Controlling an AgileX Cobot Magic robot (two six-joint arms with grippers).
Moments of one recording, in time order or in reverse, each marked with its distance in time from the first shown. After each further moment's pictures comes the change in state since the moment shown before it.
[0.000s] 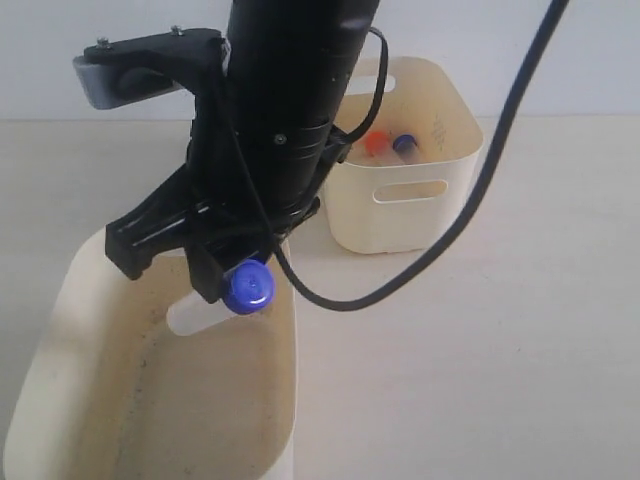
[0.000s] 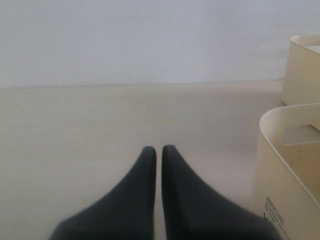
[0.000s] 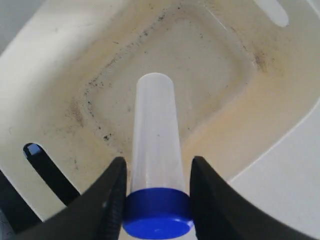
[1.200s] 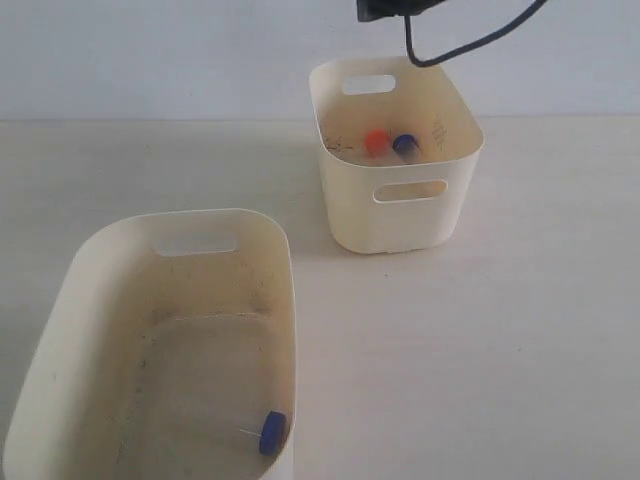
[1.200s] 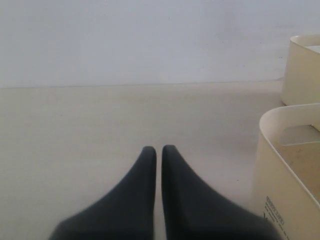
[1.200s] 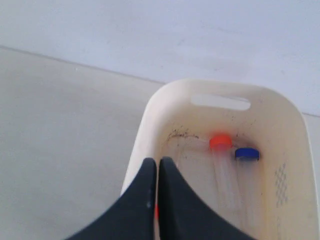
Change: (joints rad) left arm 0.000 0.000 0.000 0.000 0.000 0.000; right arm -0.405 0.061 -0.056 -0.364 -0.643 0.387
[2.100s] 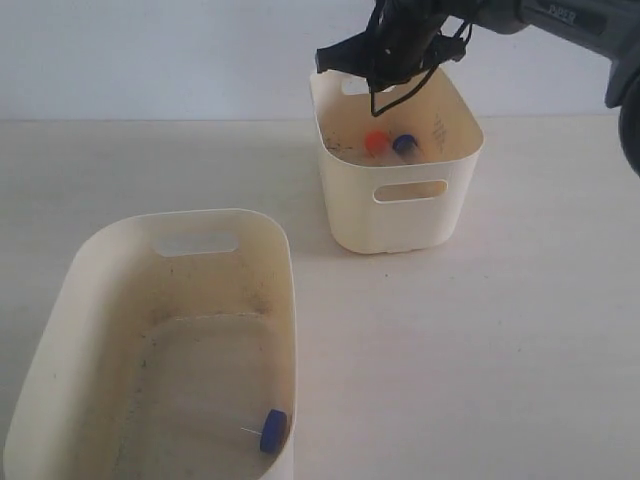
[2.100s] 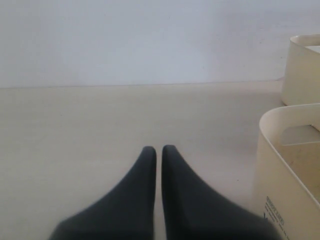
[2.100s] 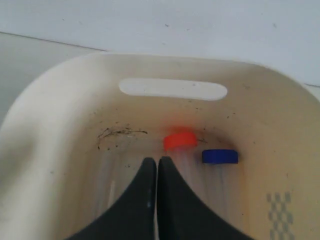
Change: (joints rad) left arm 0.000 0.000 0.000 0.000 0.000 0.000; right arm -0.081 0.497 -0.465 -0.044 0.195 0.004
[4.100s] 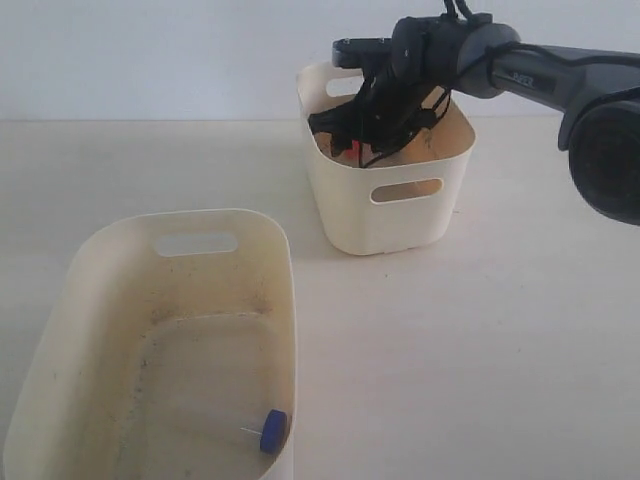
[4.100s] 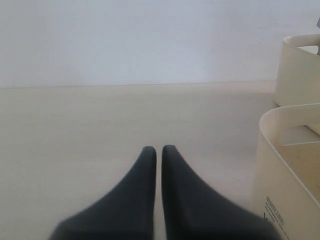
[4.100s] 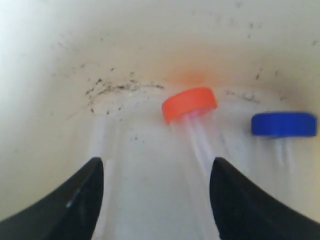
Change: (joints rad) left arm 0.000 0.000 0.000 0.000 0.000 0.000; right arm -0.033 0.157 -0.006 0.304 -0.069 -0.271
